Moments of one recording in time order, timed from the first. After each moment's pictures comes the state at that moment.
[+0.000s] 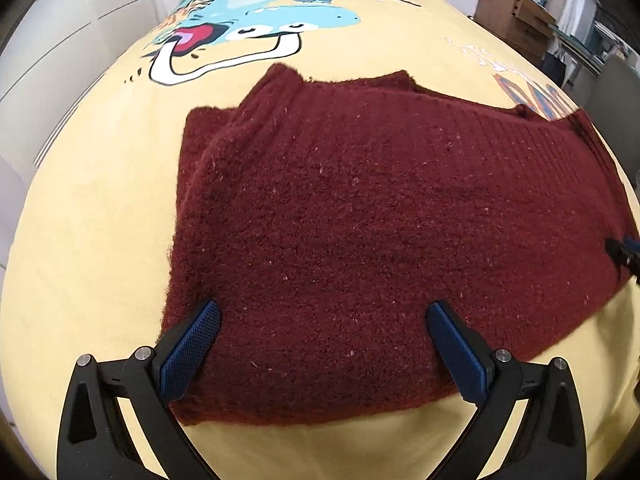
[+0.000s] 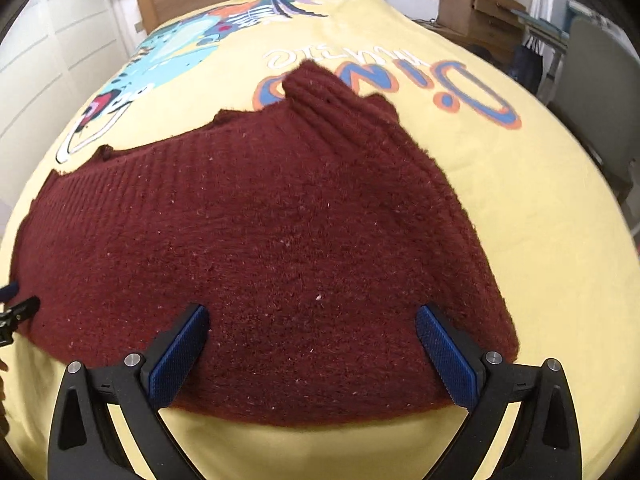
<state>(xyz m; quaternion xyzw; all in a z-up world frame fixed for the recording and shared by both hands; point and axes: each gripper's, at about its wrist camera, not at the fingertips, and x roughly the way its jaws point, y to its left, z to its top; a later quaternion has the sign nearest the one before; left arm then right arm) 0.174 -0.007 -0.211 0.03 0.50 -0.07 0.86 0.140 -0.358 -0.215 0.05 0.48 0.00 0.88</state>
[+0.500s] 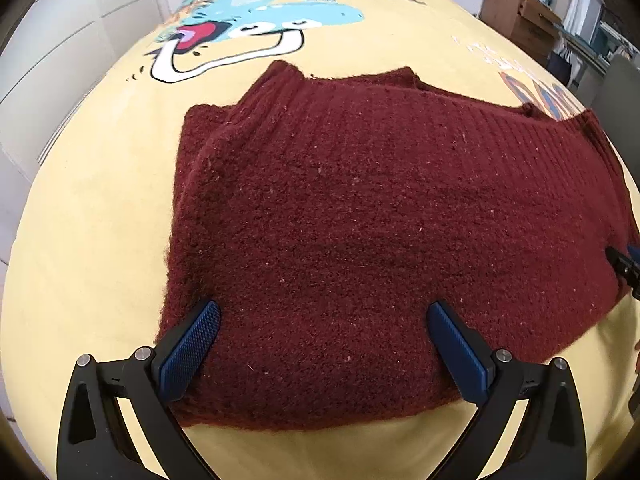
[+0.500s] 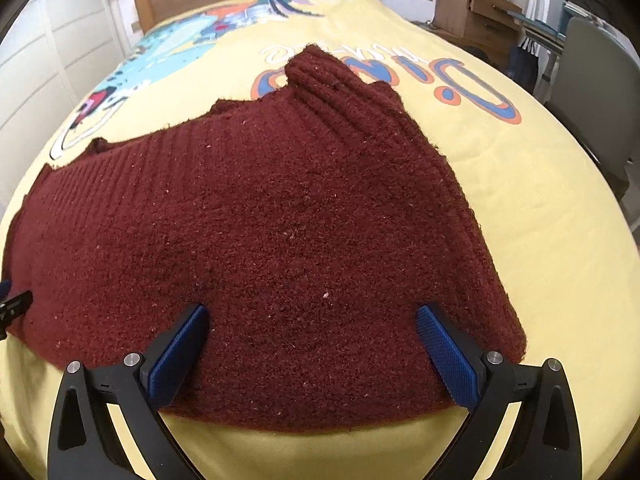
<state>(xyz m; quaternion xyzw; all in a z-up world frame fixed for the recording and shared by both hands) 0.177 -0.012 -0.208 0.03 0.52 -0.07 0.85 0.147 -0.344 -0.211 0.04 0.50 -0.02 0.86</state>
